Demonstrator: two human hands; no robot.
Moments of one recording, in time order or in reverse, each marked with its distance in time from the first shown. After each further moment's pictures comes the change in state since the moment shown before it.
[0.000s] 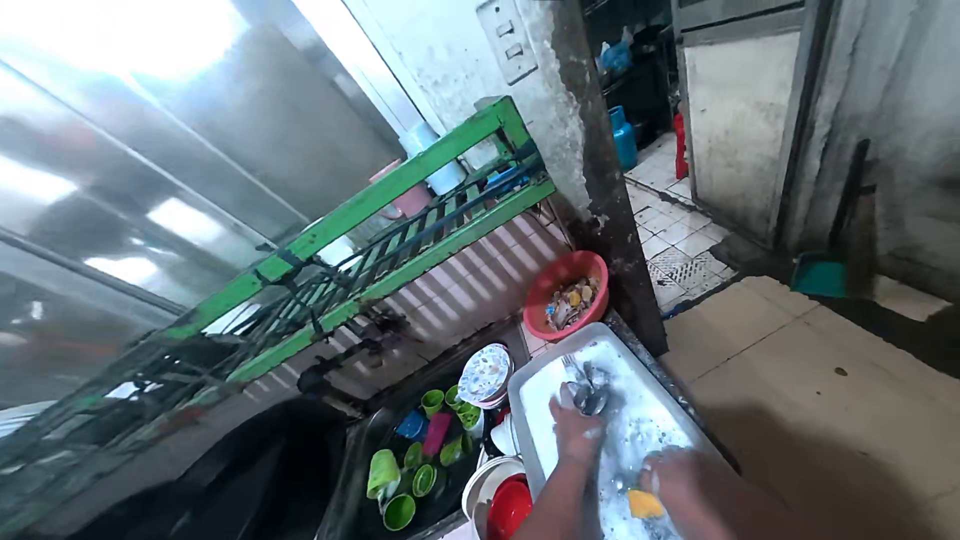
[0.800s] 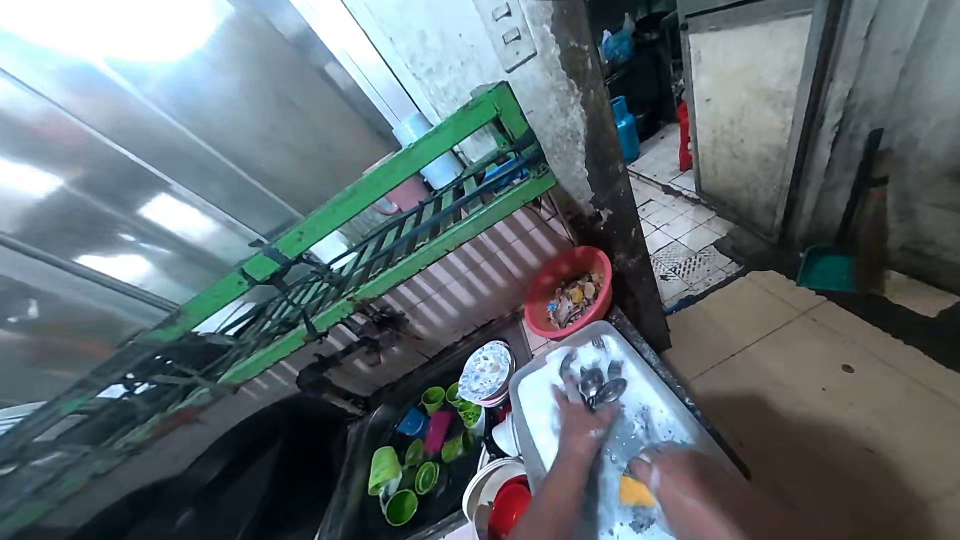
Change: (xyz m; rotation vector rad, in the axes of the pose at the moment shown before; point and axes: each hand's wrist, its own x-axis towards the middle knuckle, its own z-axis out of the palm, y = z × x) left_hand 0.010 0.001 -0.003 0.076 -0.041 0.186; right_hand 0.008 -0.002 -0.004 0.107 0.109 -0.017
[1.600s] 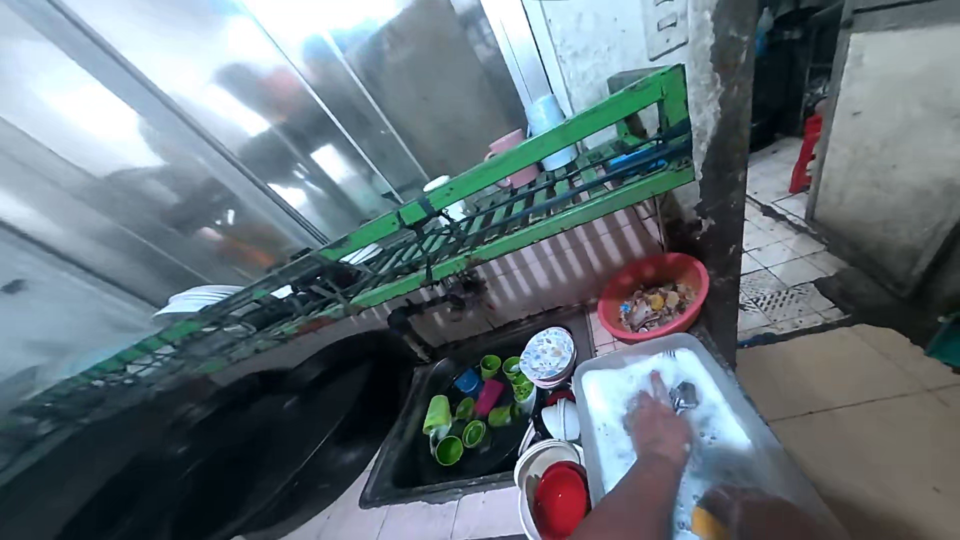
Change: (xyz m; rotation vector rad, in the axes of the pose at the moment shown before) left_hand 0.004 0.029 0.016 0.250 -0.015 -0.080; right_hand -0.003 0.009 0.007 -0.071 0.028 -0.042
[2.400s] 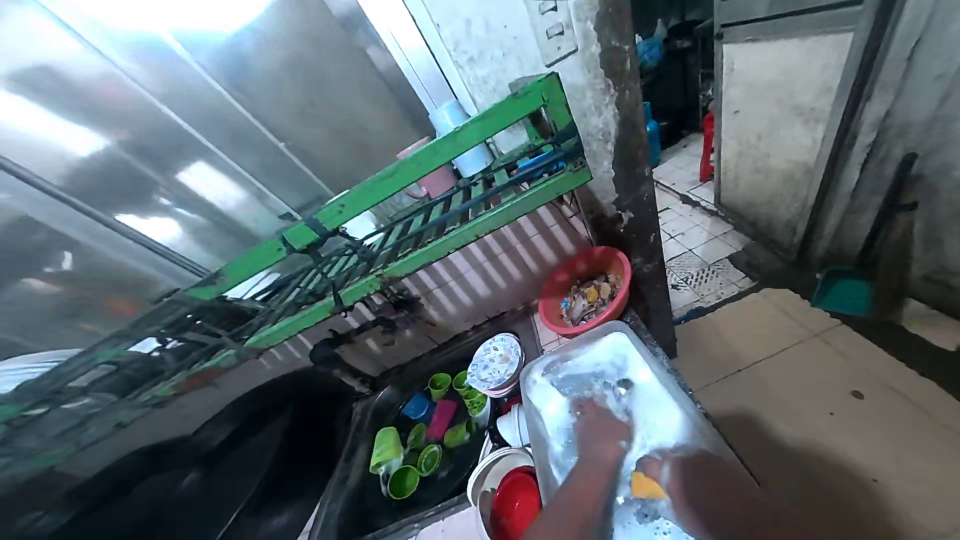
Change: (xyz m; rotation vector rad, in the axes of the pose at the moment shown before) left_hand -0.025 -0.011 -0.008 0.134 -0.172 0.022; right_hand 0.008 0.002 0.003 0.062 0.021 0.045
